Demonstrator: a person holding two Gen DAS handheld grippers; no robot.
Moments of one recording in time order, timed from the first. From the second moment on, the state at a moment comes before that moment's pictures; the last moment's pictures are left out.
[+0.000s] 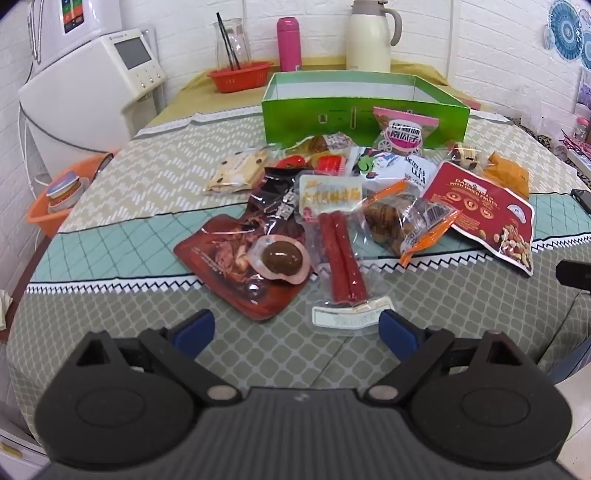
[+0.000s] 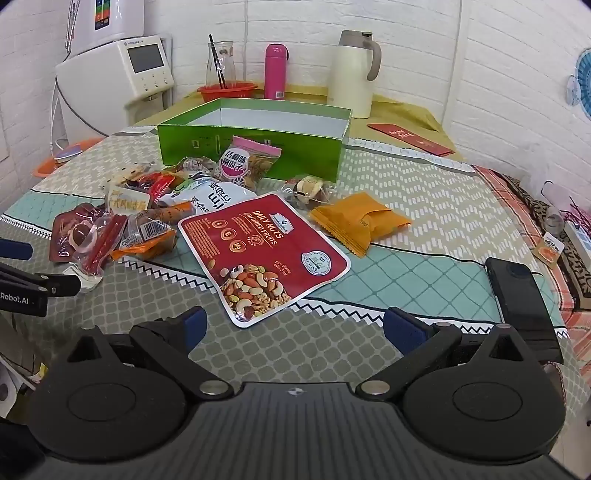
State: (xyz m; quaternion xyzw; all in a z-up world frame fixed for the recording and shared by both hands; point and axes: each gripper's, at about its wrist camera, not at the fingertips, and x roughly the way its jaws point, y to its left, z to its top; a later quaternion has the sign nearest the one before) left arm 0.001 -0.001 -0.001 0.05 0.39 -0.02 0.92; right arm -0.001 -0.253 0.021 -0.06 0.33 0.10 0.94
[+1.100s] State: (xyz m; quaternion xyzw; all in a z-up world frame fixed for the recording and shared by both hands) left arm -0.003 0.000 0.002 0.04 0.38 -0.03 0.92; right arm -0.003 -0.245 0.021 -0.06 0.32 0.10 0.94
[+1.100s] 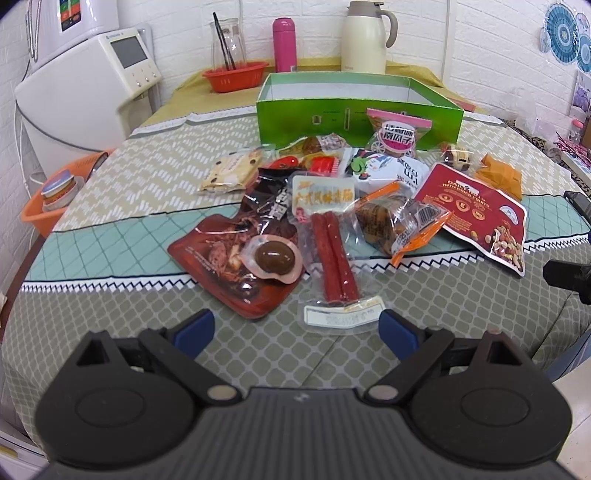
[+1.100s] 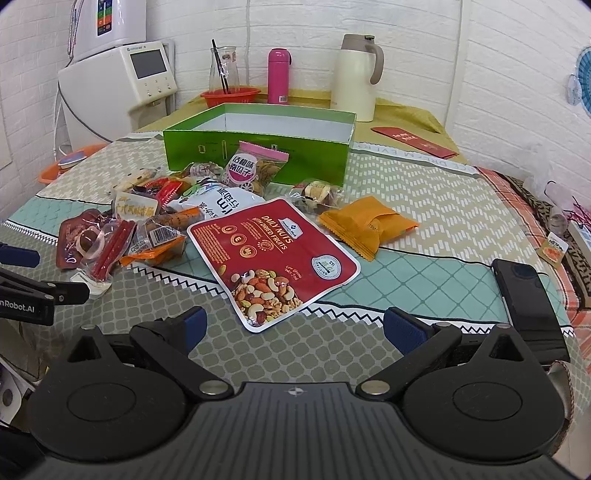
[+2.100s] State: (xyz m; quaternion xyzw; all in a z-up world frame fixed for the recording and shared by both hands) left arm -0.002 0.000 0.001 0.03 0.39 -0.04 0.92; right arm -0.001 -0.237 0.020 -0.06 0.32 0.11 0.94
